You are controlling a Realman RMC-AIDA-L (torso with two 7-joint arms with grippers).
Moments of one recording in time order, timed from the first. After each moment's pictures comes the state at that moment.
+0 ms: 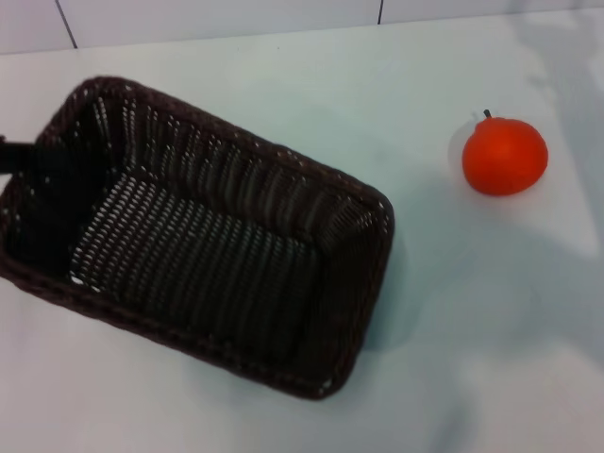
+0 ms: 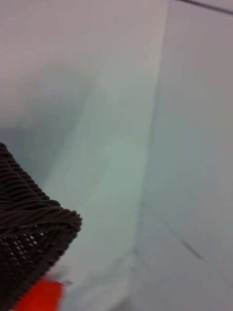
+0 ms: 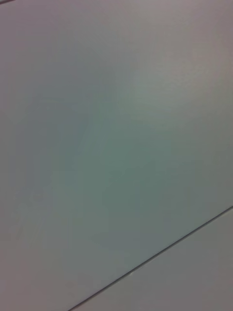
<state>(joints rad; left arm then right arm) -0.50 -2.16 0.52 1.41 2.37 1.78 -2.44 0.52 2.08 -0.39 -0.17 -0.79 -1.26 -2.41</state>
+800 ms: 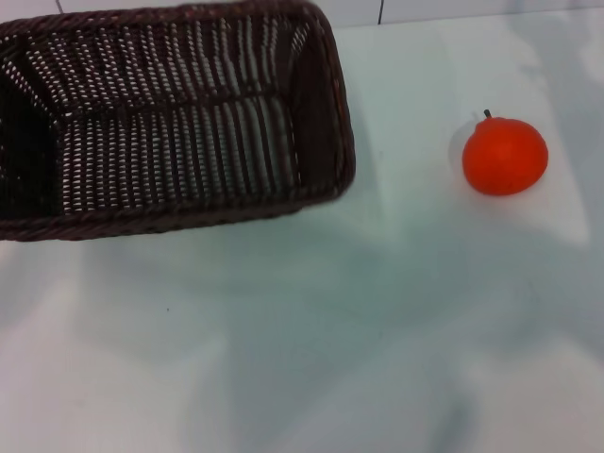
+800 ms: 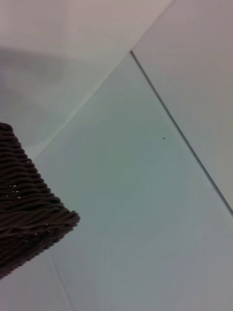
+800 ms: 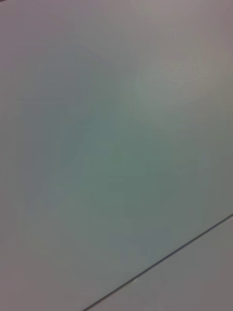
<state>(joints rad) -0.35 -2.17 0.33 1.13 2.02 1.60 -2.49 0.56 2.08 -0.39 -0.18 -0.78 -1.22 -2.41</state>
